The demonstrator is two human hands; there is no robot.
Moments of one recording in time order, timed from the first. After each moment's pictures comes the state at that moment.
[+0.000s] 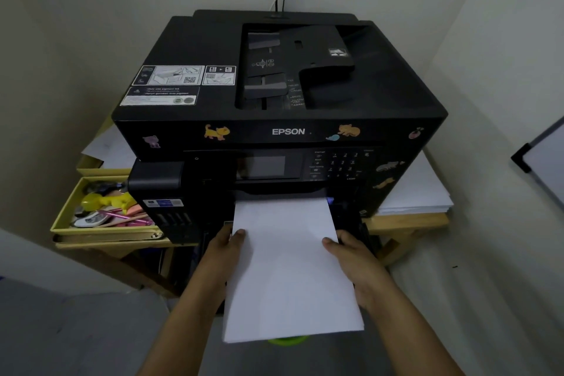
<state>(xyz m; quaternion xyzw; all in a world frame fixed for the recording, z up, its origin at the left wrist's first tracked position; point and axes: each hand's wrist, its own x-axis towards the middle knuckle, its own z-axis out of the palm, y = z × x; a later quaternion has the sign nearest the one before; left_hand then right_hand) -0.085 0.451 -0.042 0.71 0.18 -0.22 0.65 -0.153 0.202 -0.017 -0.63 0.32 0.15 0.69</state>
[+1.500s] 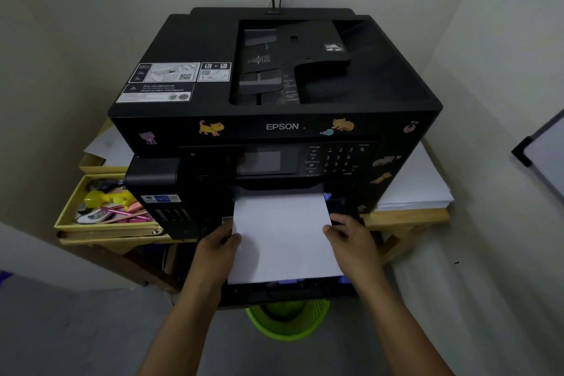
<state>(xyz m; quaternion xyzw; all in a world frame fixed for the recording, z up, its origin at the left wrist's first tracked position) -0.109 0.447 -0.008 0.75 0.19 -0.15 0.61 -0.146 0.194 -0.027 -0.79 0.25 -0.01 0.55</state>
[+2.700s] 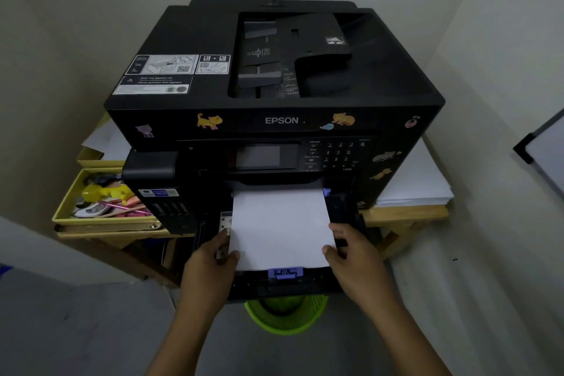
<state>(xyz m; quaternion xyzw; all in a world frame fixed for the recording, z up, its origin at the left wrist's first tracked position) -0.140 0.456 -0.019 0.87 0.11 -0.07 0.48 -0.181 0.190 -0.029 -0.88 0.17 0.02 0.45</state>
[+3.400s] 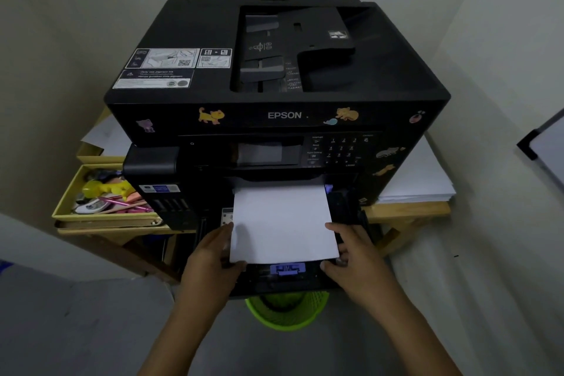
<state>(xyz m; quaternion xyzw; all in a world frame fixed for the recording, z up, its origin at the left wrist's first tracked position) -0.139 0.470 -0.034 0.91 -0.02 -0.06 0.41 -0.189 0.182 -0.042 -0.89 0.09 0.04 0.45</state>
